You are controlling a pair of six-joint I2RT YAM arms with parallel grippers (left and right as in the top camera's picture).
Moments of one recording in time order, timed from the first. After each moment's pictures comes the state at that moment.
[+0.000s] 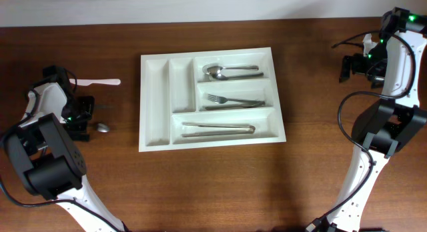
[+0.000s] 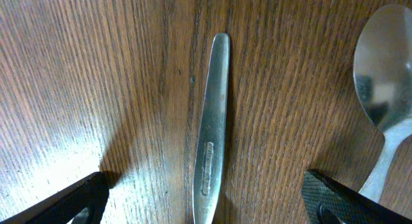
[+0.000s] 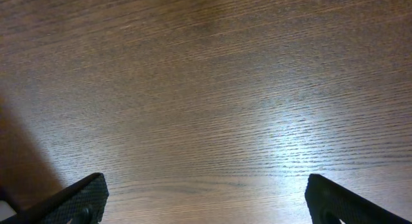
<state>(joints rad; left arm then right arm) 0.39 2.15 1.54 -0.93 -0.06 -1.16 -0.36 2.56 2.61 -1.63 -0.04 -0.14</state>
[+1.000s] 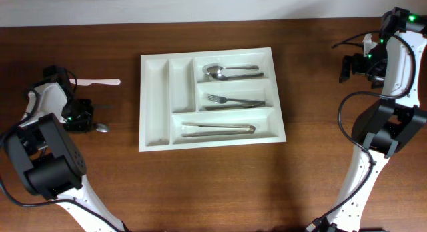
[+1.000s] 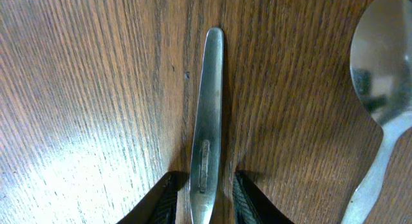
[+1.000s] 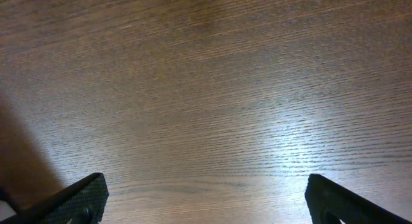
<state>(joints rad) 0.39 2.15 1.54 -0.93 -0.05 -1.14 -0.36 2.56 2.61 -1.63 -0.04 -0.14</state>
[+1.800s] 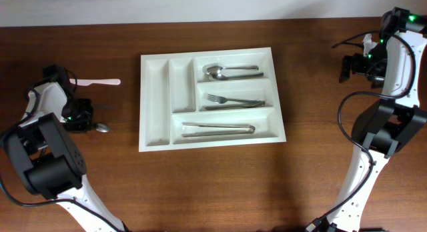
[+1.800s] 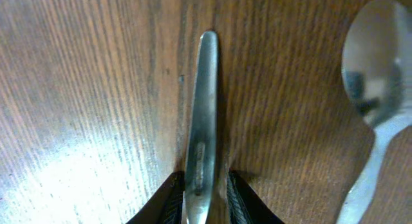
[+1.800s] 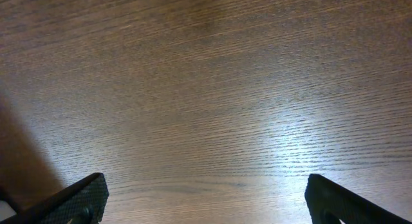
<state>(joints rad) 0.39 2.15 1.55 -0.93 -0.05 -1.14 -0.36 2.56 2.61 -1.63 -0.04 -0.14</state>
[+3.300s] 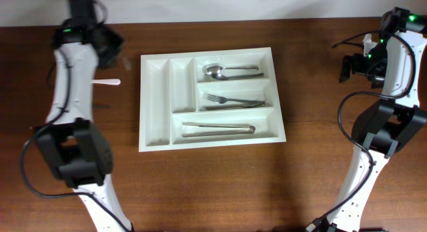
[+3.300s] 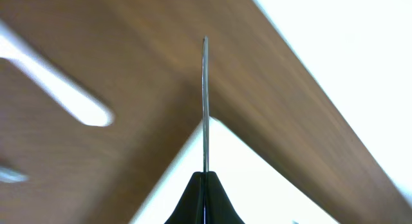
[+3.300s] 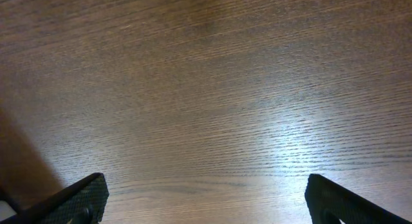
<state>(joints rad) 0.06 2.16 2.06 -0.91 0.06 -0.75 -0.36 2.56 2.61 -1.63 -0.04 -0.14</state>
